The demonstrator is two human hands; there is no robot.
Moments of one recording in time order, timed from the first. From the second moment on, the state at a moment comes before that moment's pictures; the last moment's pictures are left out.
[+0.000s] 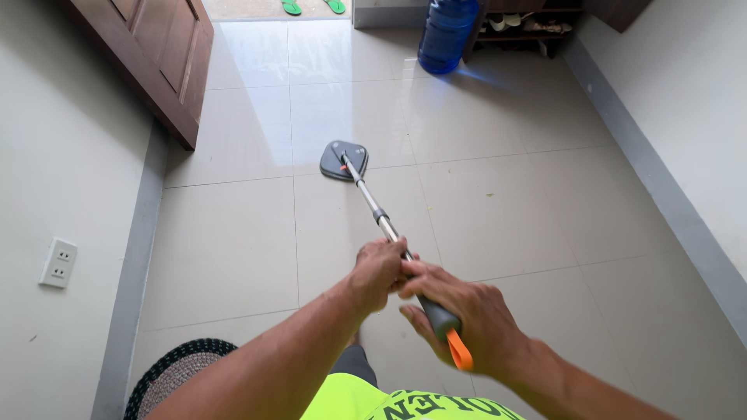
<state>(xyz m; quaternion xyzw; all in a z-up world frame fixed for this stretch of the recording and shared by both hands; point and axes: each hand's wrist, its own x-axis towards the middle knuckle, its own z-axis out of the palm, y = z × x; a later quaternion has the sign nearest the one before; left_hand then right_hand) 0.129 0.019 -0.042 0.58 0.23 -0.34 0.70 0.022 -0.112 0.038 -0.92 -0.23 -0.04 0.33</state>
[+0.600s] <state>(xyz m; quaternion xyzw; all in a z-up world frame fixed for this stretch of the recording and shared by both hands) 0.386 0.123 0.013 0.66 0.26 -0.28 0.65 0.564 -0.044 0.011 -0.95 -0.08 0.01 0.29</state>
